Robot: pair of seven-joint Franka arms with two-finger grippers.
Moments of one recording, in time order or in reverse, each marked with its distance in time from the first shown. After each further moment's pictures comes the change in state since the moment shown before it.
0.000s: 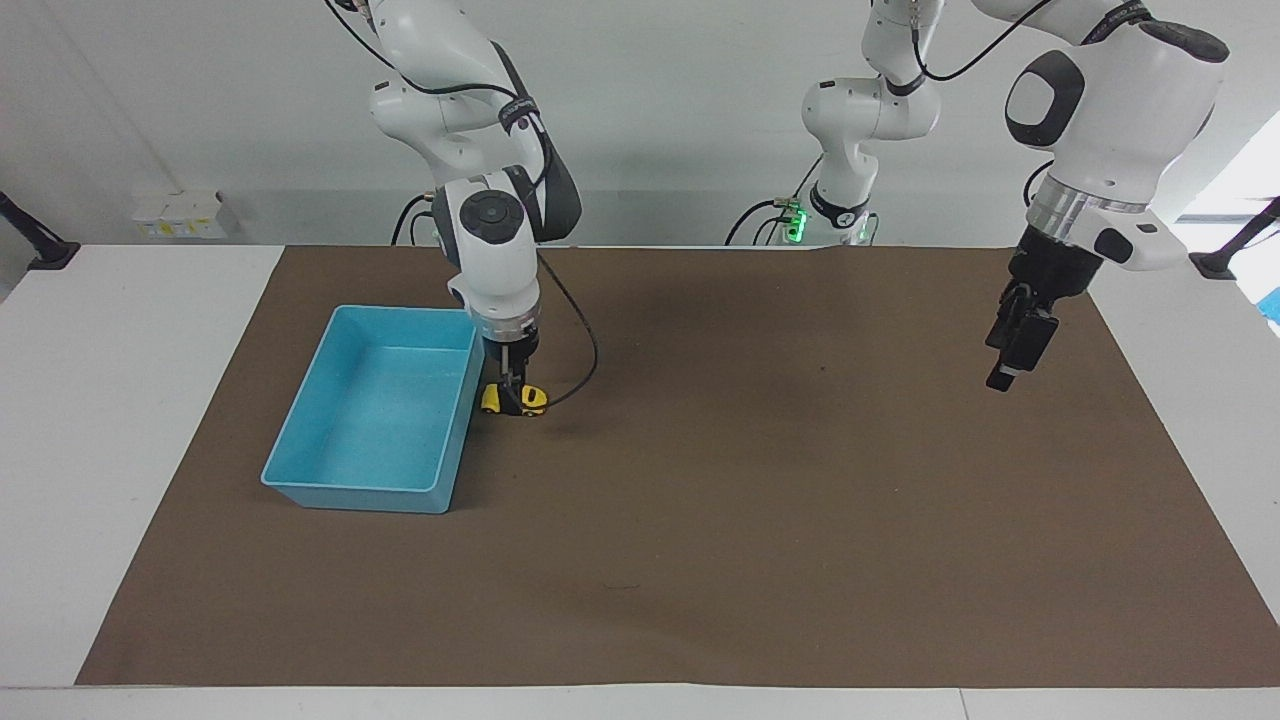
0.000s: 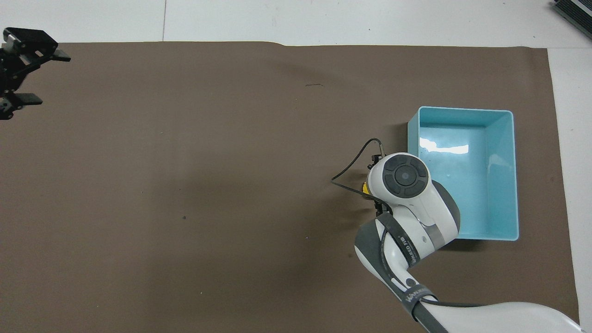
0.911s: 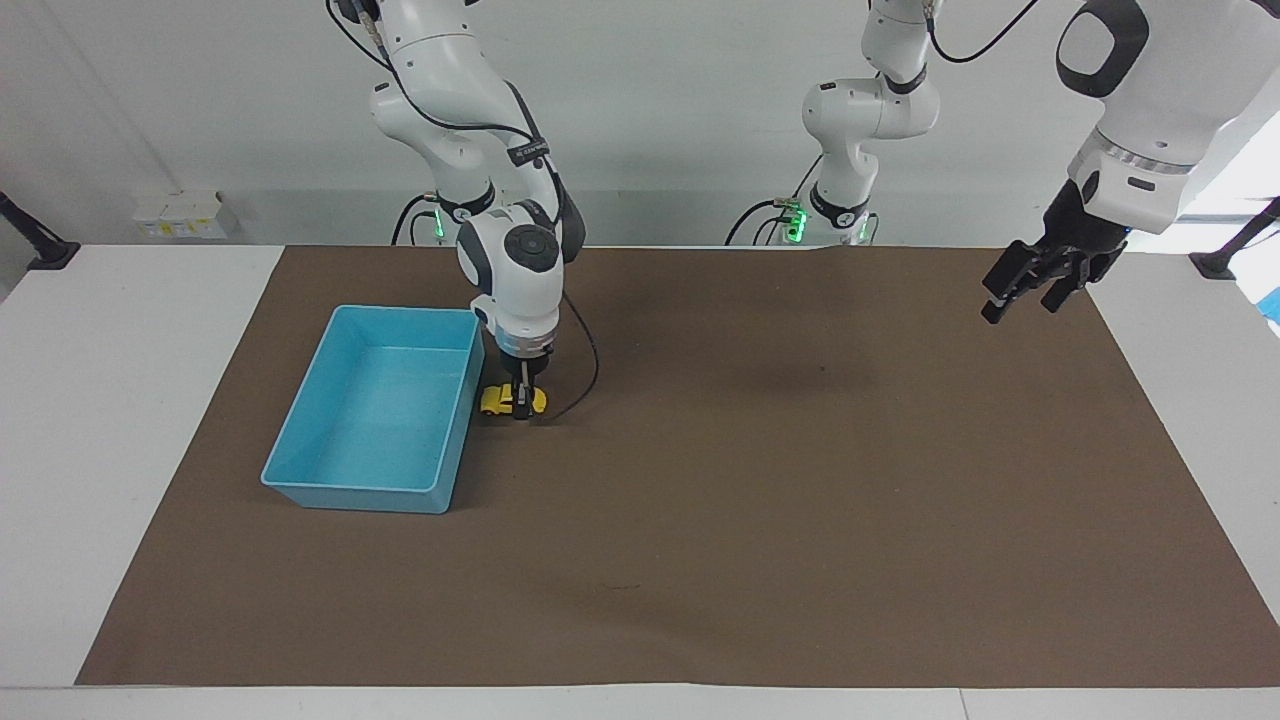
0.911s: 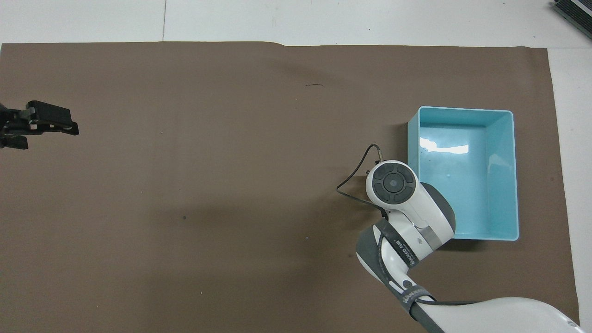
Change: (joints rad) left arm 0.008 -0.044 -0.006 0.008 0.027 -0.395 0.515; right arm 0.003 0.017 -0.001 -0.001 -0.111 -0.026 0.034
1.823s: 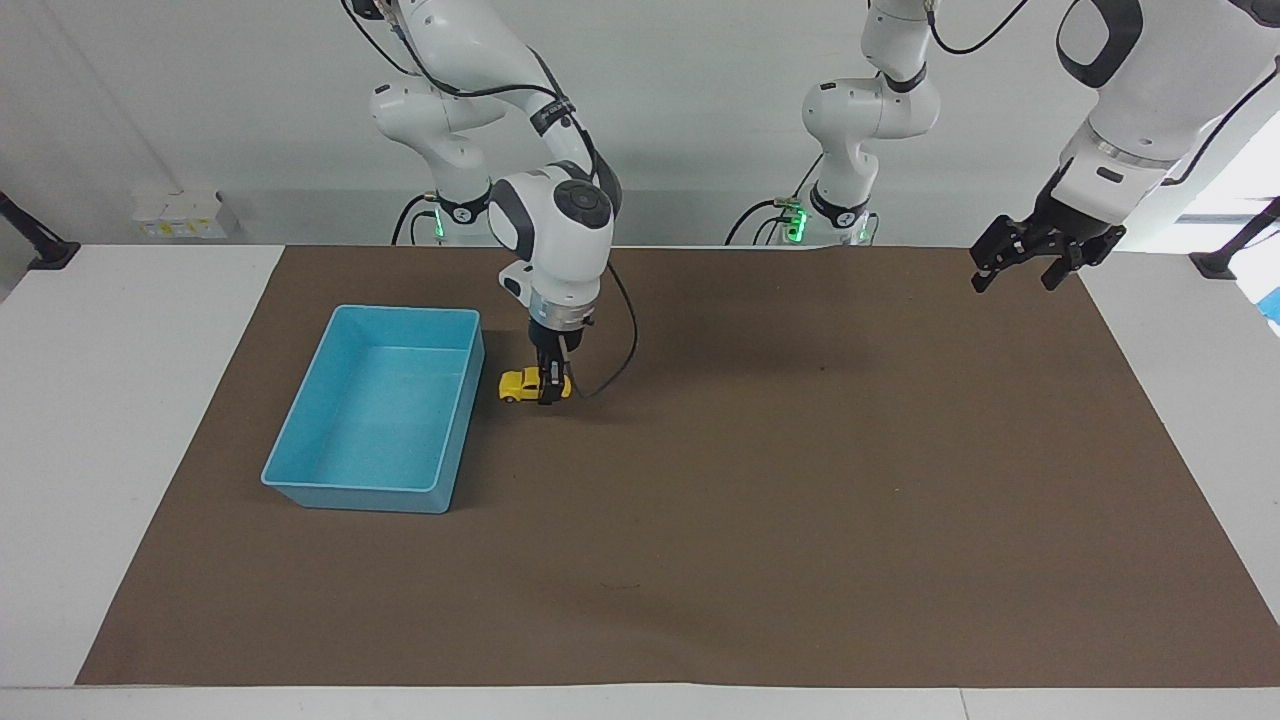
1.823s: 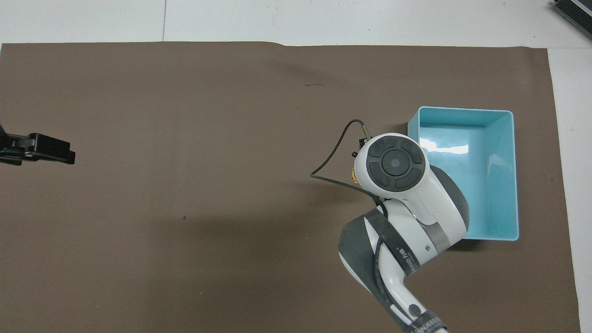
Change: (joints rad) left arm 0.000 -0.037 0.001 -0.040 0.035 -0.079 0.211; right arm 0.040 -0.100 0.023 0.240 0.131 -0.250 -0.248
